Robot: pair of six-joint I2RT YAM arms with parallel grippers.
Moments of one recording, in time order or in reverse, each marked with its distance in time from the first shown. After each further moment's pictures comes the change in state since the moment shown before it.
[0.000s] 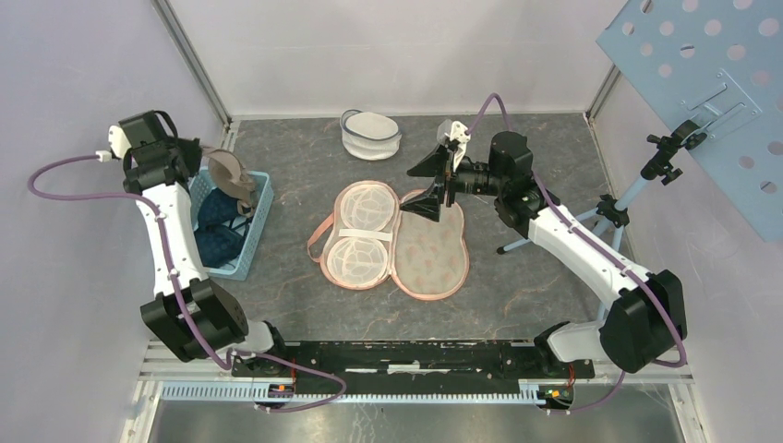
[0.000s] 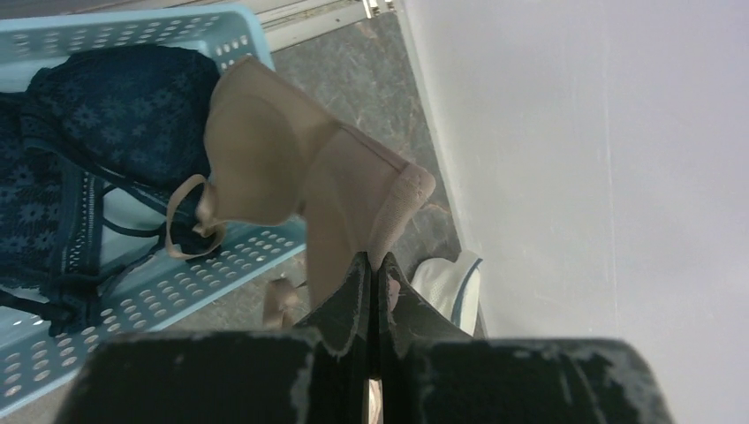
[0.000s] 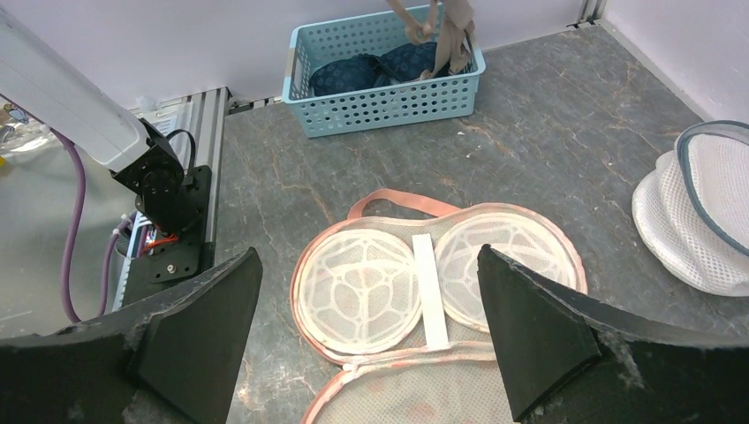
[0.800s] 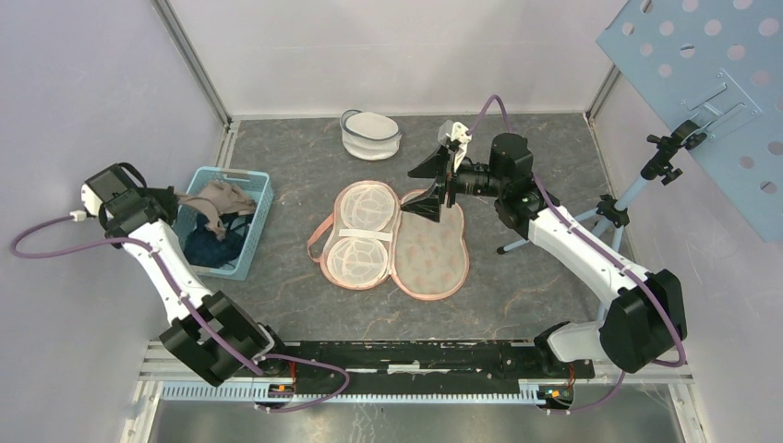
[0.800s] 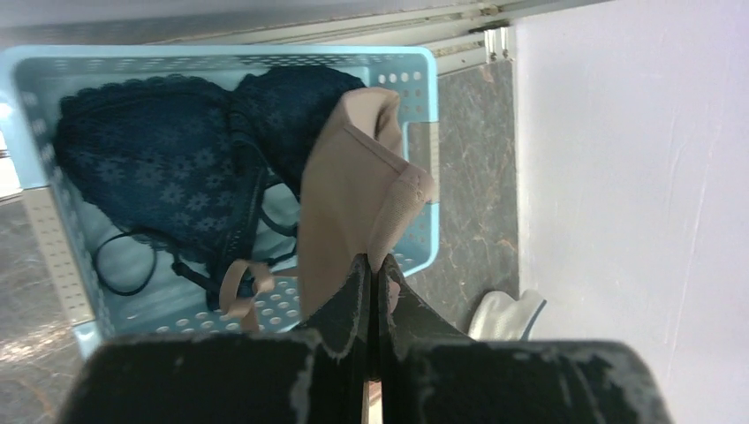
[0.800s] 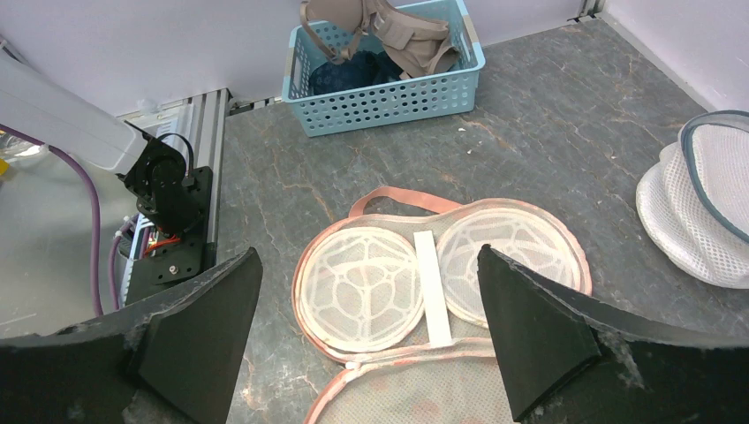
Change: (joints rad) left arm 0.303 -0.146 -0.266 0.002 0.142 0.085; right arm -0.006 0.000 -0.022 0.022 -0.001 0.020
